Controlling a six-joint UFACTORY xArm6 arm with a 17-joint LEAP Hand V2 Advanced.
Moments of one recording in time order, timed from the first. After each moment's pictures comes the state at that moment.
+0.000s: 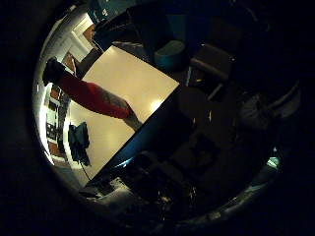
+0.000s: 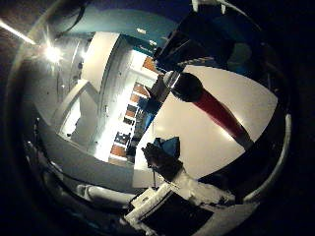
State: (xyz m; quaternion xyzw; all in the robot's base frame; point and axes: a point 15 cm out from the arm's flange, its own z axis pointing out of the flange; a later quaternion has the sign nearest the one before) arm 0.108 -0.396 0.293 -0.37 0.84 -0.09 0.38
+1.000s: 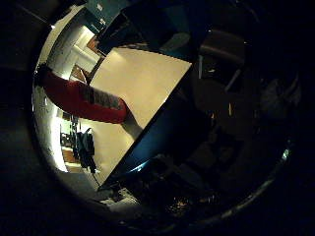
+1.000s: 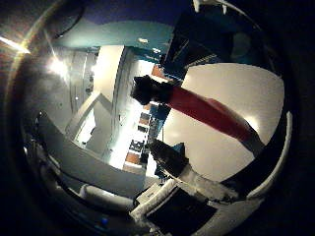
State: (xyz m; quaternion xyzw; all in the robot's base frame) arm 0.121 -0.409 0.222 -0.33 0.83 -0.05 0.46
